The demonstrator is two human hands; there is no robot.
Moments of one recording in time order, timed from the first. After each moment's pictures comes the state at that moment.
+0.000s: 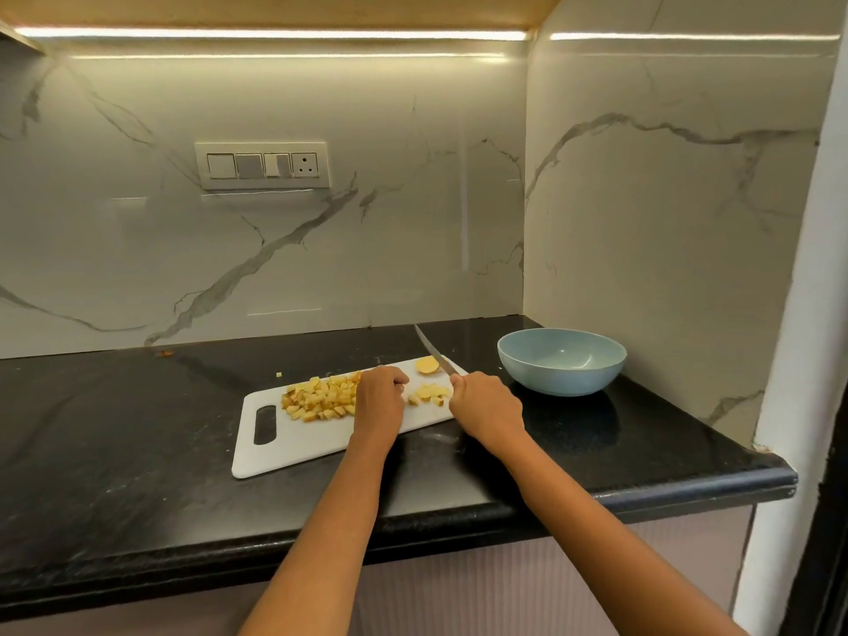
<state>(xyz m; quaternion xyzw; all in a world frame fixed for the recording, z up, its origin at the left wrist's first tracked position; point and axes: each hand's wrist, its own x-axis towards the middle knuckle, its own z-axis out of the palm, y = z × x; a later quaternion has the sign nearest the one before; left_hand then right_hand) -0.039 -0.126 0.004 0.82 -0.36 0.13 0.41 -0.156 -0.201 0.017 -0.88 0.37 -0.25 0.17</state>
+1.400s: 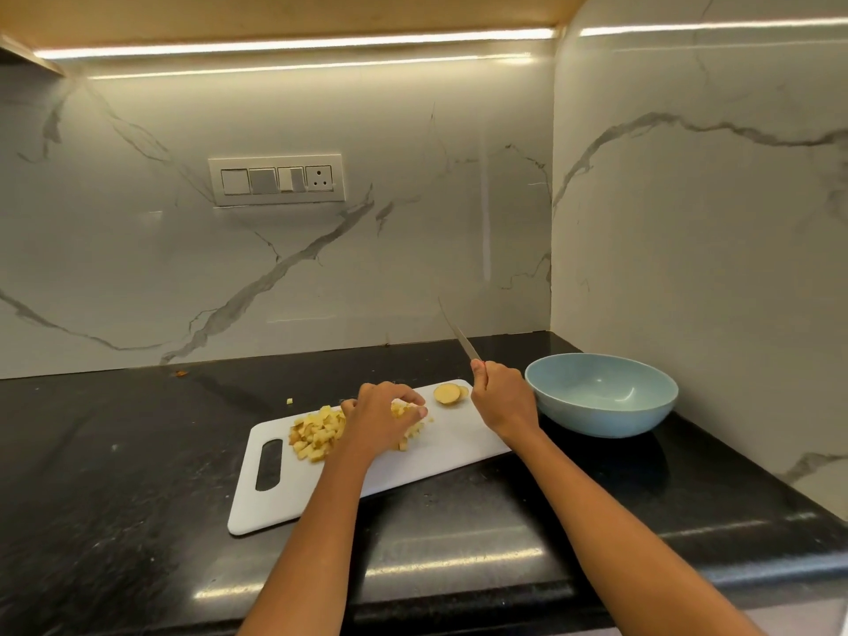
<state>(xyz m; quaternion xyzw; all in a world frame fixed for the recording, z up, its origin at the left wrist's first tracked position) 0.004 -0.125 0.021 0.86 -0.41 0.07 0.29 -0.092 -0.271 0.014 -0.84 0.30 -0.39 0.21</state>
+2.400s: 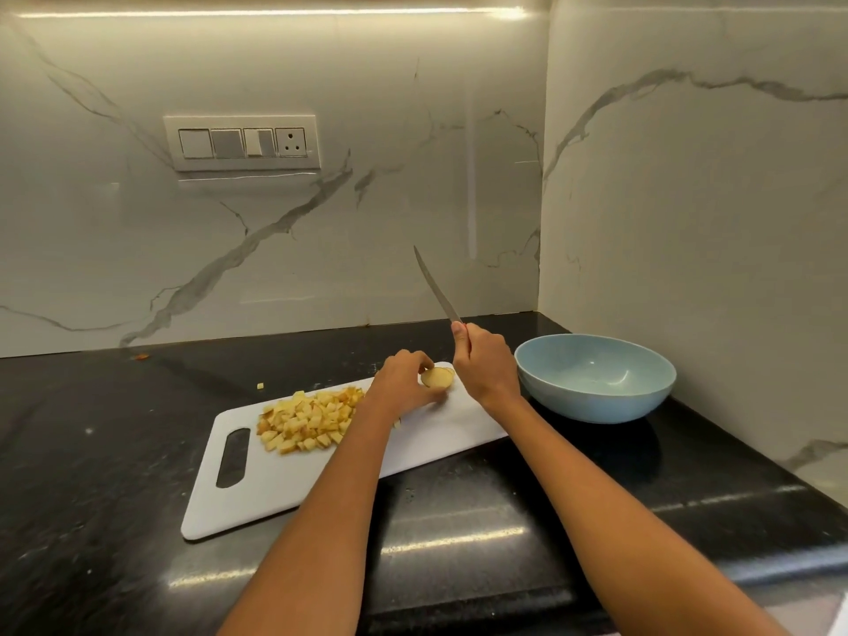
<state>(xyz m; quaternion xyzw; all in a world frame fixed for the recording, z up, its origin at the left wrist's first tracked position) 0.021 -0.200 0.014 0.85 -0.46 0.02 0.27 -0.073 -0.287 0.019 -0.83 0.23 -0.45 0.23</state>
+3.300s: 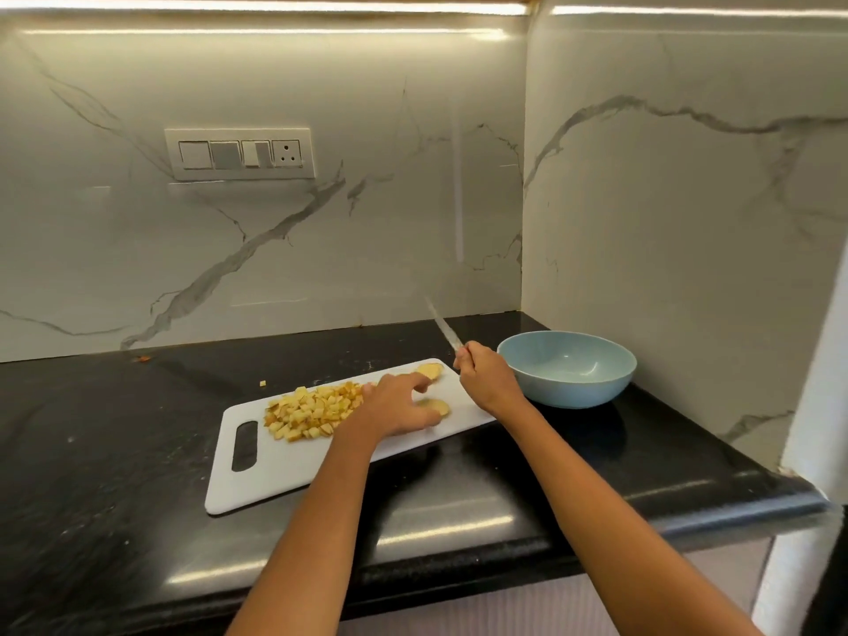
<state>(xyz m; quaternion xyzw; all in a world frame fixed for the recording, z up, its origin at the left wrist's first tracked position) -0.019 -0.150 0.018 0.84 -0.51 -0.02 0.20 -0.118 -0.265 0.025 -0.86 0.28 -0.32 0.27</state>
